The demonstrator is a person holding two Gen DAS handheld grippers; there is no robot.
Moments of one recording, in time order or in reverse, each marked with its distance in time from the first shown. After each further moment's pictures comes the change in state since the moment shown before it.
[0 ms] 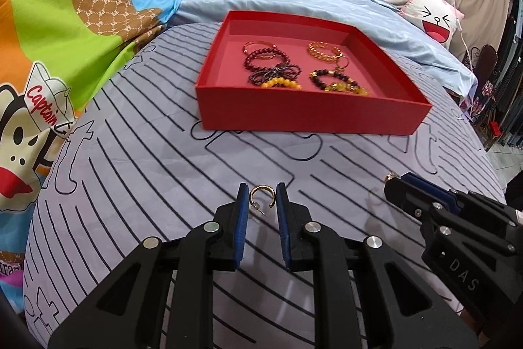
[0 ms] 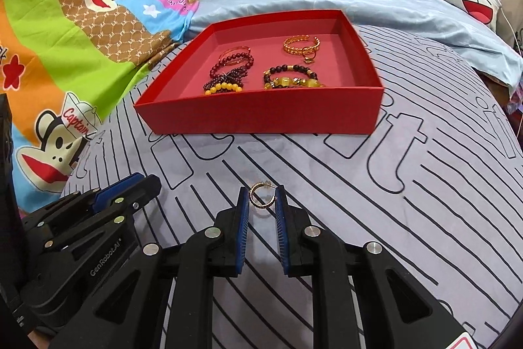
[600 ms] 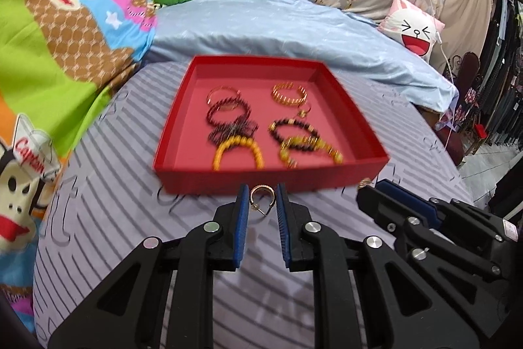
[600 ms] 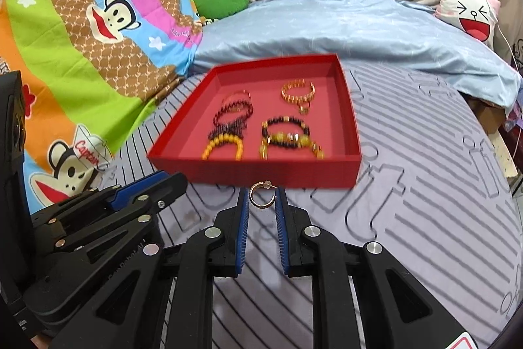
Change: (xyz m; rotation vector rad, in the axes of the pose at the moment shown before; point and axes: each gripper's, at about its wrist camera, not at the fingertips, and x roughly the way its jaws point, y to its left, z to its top) left arm -0.016 -0.036 0.057 0.044 -0.075 -0.067; right arm -0.030 -0.008 0.048 -0.015 -0.107 0.018
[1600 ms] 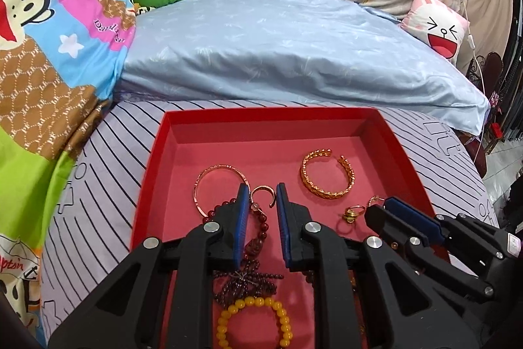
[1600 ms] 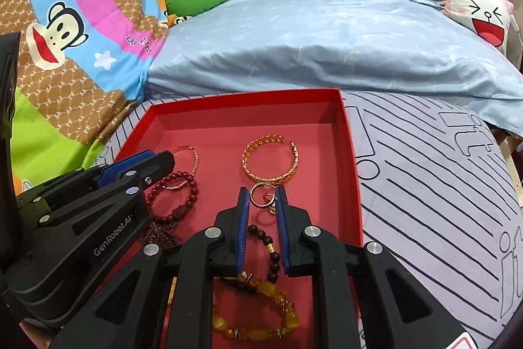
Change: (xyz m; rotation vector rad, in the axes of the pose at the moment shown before) left arm 0.138 0.017 0.110 0.022 0.048 0.049; right arm 0.132 -0.041 0.097 0.024 0.066 -0.051
